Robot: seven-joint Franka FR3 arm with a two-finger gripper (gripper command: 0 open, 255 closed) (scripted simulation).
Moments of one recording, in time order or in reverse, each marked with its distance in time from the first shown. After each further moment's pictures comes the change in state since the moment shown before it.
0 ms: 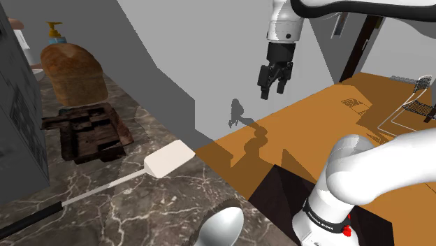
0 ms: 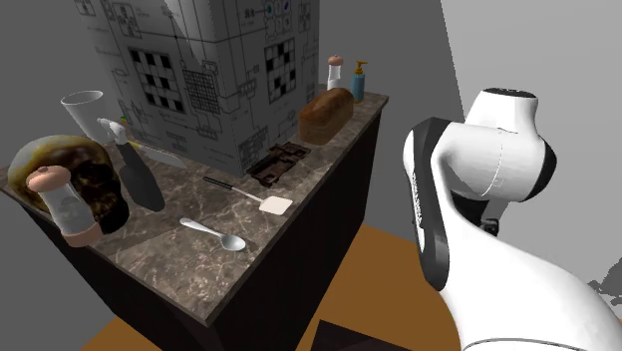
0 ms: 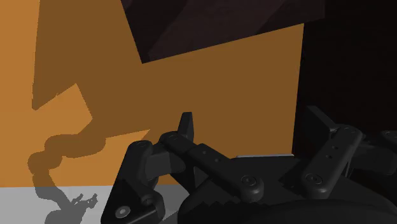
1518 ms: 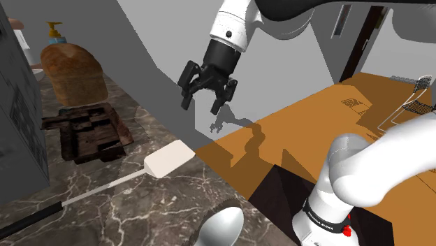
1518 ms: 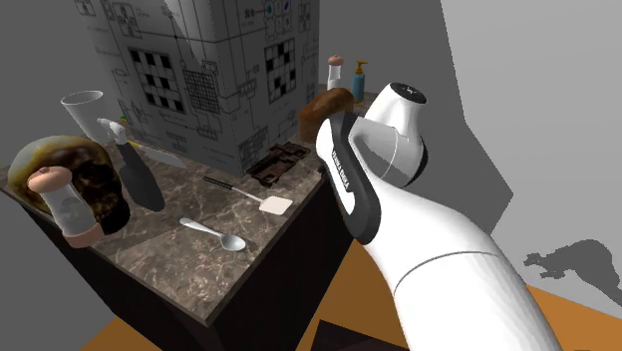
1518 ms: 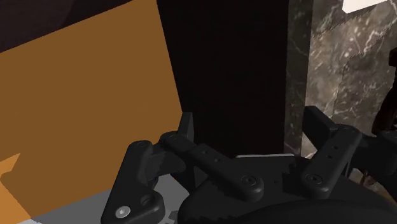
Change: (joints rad) arm 0.133 0.166 0.272 0.013 0.491 0.462 0.371
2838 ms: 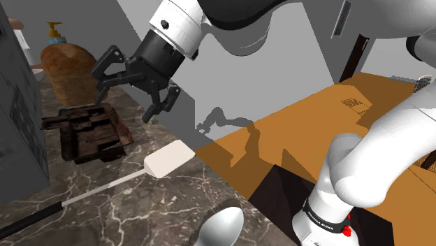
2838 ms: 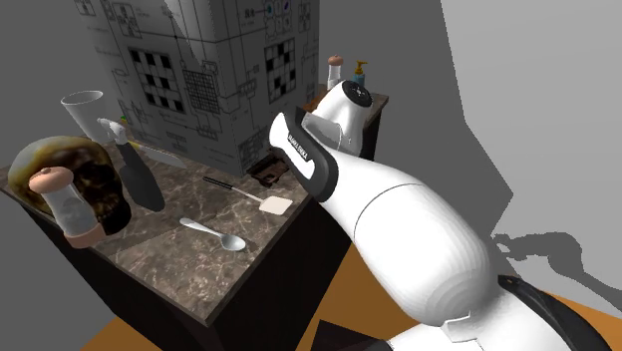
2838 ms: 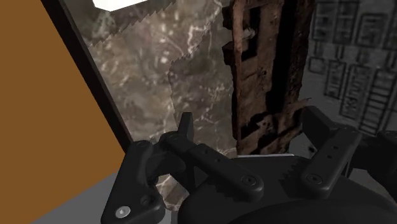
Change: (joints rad) arm 0.039 0.259 0.194 0.153 0.165 0.407 0.145
